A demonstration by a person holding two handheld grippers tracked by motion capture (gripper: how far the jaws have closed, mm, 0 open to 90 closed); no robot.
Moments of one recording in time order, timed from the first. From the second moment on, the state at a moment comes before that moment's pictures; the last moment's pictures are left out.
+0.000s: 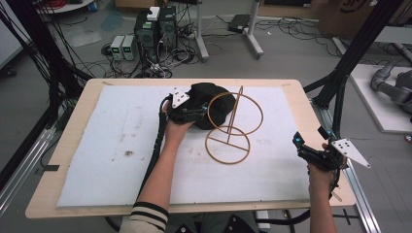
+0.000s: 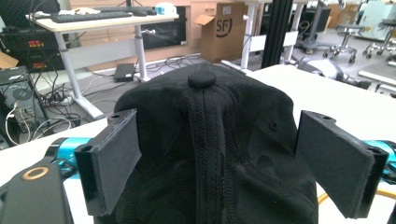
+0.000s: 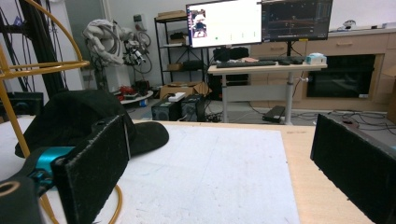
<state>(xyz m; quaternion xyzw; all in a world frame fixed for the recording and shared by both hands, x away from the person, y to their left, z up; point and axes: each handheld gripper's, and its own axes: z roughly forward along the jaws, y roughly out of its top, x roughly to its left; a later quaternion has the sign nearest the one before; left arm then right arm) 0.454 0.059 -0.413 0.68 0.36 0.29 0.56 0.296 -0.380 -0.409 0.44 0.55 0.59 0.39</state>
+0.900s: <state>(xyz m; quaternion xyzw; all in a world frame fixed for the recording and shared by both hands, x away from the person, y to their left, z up) 0.463 0.055 -0.427 0.69 0.39 0.28 0.54 0.295 -0.381 -0.410 0.45 0.55 0.59 0.39</state>
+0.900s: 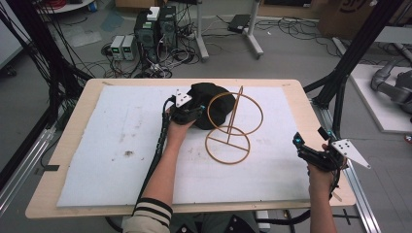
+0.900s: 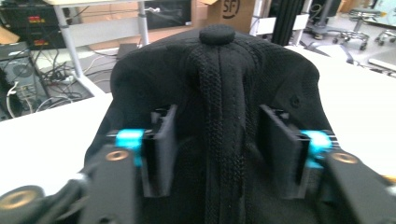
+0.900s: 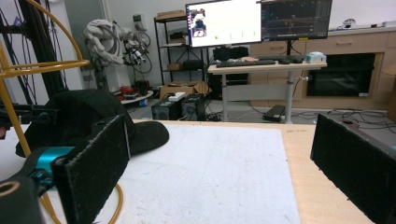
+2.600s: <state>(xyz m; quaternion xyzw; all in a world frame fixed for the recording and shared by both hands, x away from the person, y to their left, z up) 0.455 0.073 -0.372 0.66 0.38 0.30 0.58 0.297 -0.378 -0.411 0.45 0.55 0.59 0.39</state>
